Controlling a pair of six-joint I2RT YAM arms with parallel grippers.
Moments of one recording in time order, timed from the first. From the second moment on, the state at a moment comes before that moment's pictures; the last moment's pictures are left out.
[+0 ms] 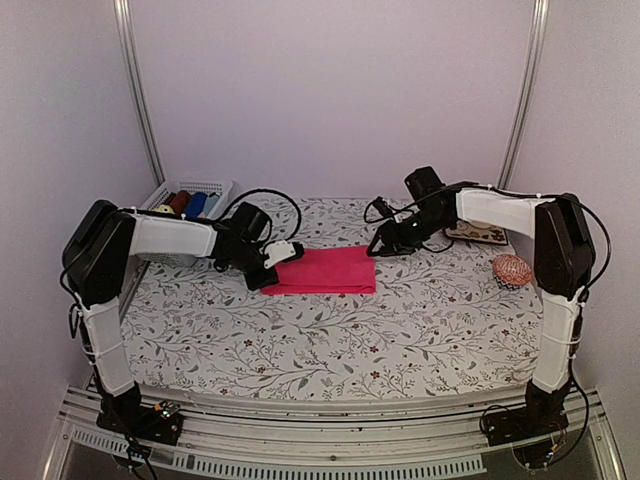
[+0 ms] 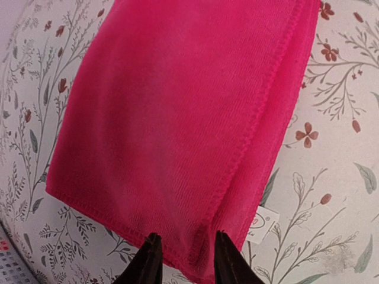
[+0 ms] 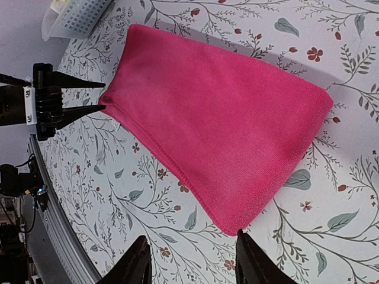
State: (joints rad) left arm -0.56 1.95 1.26 -0.33 0.04 0.66; right arm 0.47 2.01 1.61 -0.62 -0.56 0.12
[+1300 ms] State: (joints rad) left arm -0.56 2.00 1.25 -0.30 0.04 0.69; right arm 0.56 2.17 1.61 -0.56 -0.49 0.07
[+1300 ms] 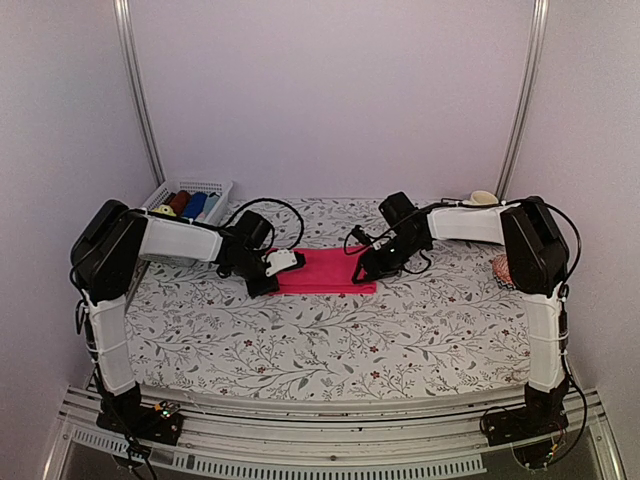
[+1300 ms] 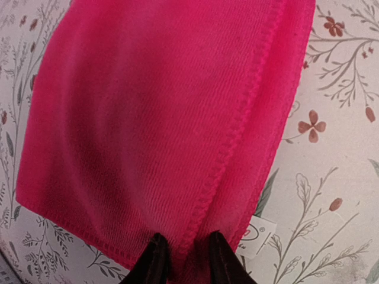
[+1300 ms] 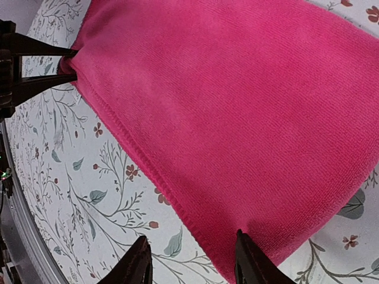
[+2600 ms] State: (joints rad) left arm -0.42 1.98 1.65 -0.39 0.19 0.42; right arm 0.50 2.19 1.93 -0.69 -0.47 0.01
